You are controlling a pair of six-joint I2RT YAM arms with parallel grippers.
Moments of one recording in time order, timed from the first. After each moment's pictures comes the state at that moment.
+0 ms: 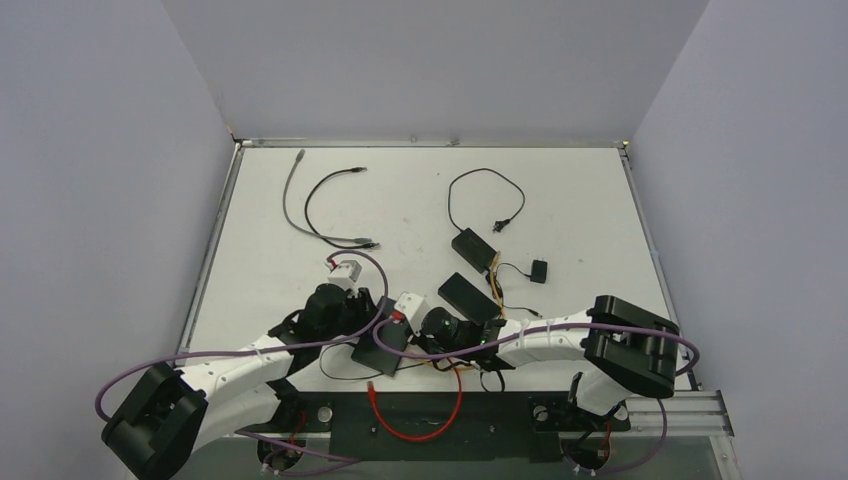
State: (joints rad) left arm -0.66 1.01 0.21 0.19 0.01 -0.62; right arm 1.20 1.54 0.62 0.17 0.17 0.06
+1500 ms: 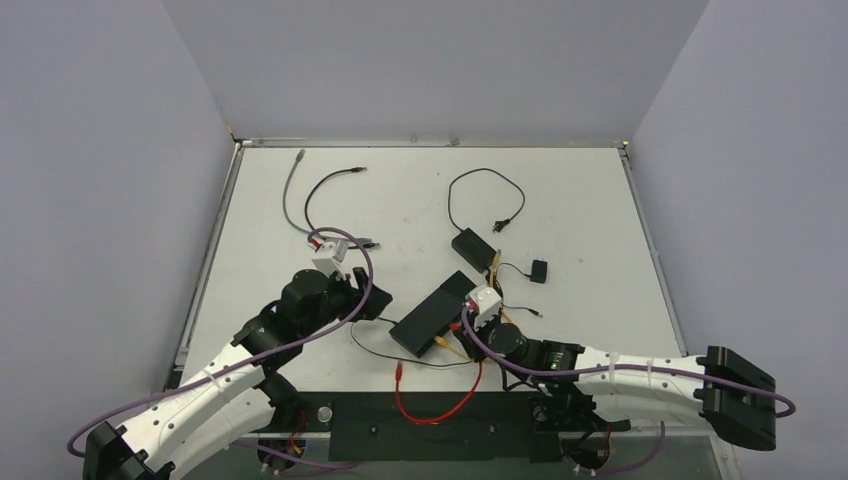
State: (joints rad) left arm -0.70 0.71 0.49 -0.23 -0.01 -0.69; right arm 1.19 0.97 0.26 0.18 0.37 0.34
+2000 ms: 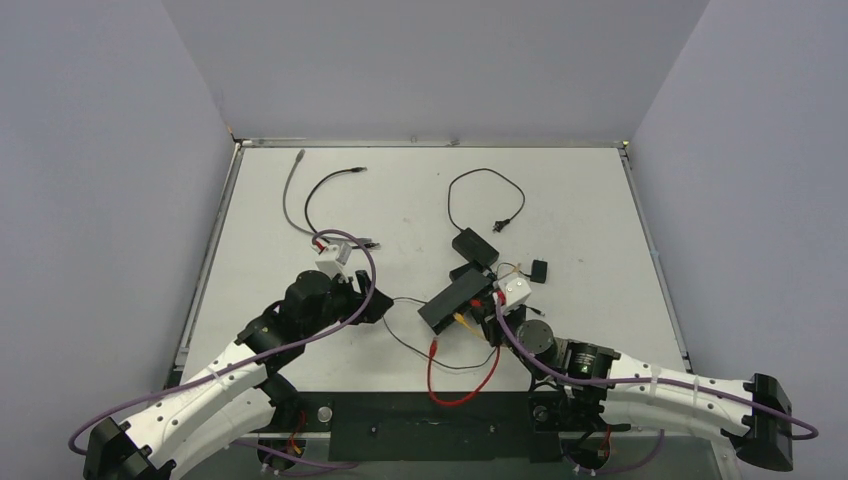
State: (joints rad) left arm -0.70 0.73 0.47 -0.22 0.01 -0.69; right arm 1.19 0.66 0.31 -0.01 0.56 0.24
